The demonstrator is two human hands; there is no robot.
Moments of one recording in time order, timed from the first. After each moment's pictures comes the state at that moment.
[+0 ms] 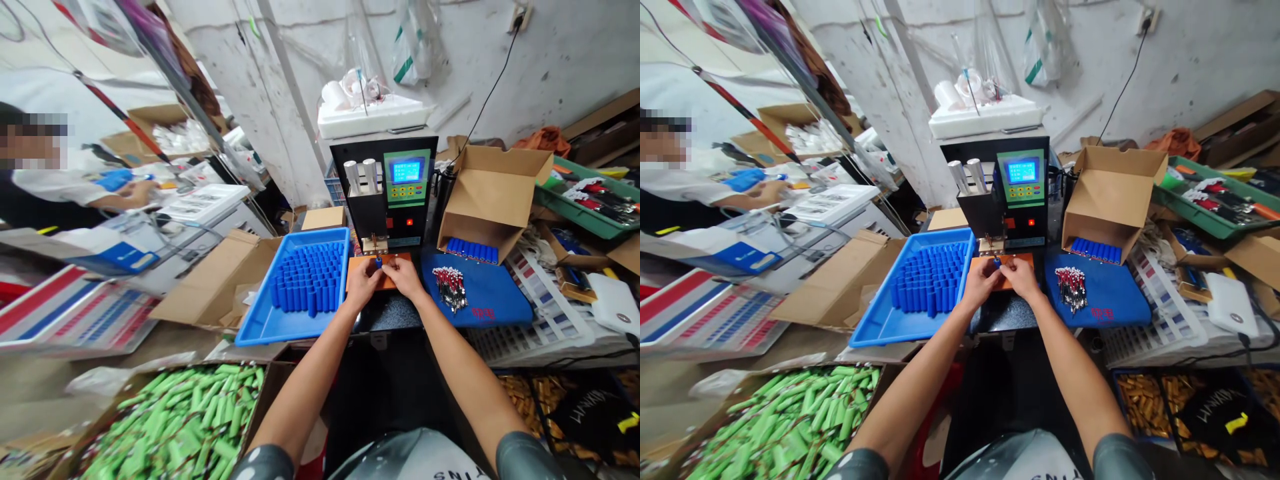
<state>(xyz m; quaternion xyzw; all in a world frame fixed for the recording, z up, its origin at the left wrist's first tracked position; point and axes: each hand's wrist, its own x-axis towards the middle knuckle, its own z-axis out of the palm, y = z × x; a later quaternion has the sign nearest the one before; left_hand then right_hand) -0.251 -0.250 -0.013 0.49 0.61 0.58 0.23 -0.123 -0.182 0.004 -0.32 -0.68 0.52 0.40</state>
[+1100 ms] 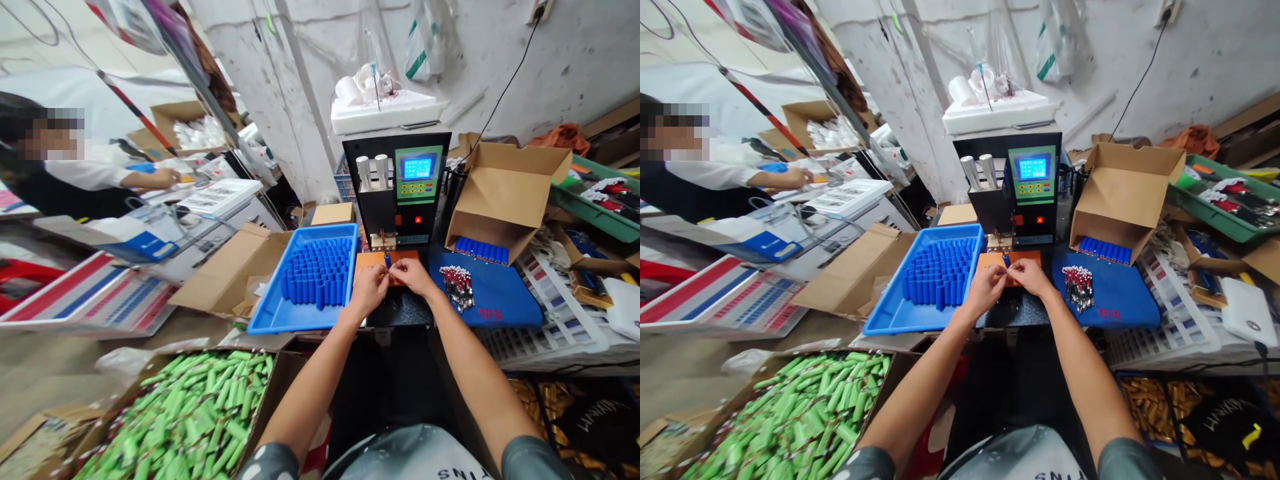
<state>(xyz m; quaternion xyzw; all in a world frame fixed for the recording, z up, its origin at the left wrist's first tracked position) -0.239 -0.282 0.013 0.61 0.69 0.39 0.05 -0.113 -0.177 0.004 -0.26 -0.71 0.57 0.32</state>
